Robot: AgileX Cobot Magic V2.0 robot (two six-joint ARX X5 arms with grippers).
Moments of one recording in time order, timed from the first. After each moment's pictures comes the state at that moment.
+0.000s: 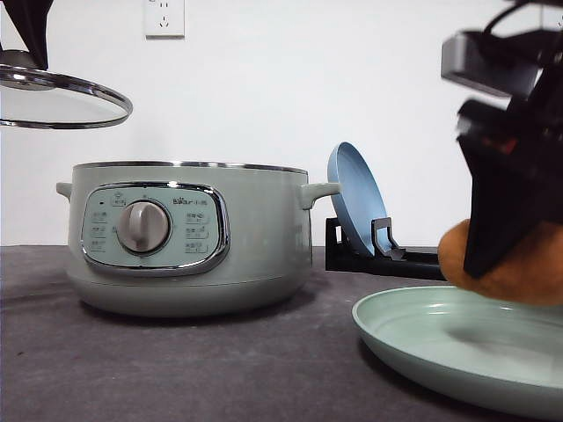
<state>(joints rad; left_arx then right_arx) 0.05 1.85 2.20 -1.34 0.10 0.09 0.56 1.12 0.63 -0.52 -0.05 0.24</state>
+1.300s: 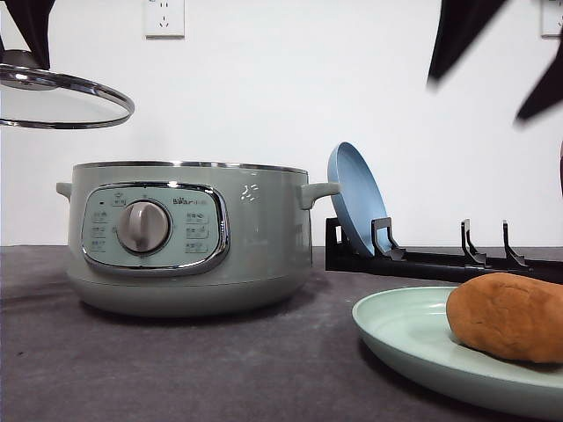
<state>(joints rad) 0.05 1.85 2.20 -1.34 0.10 0.09 0.51 0.98 1.03 -0.87 -0.16 0.24</state>
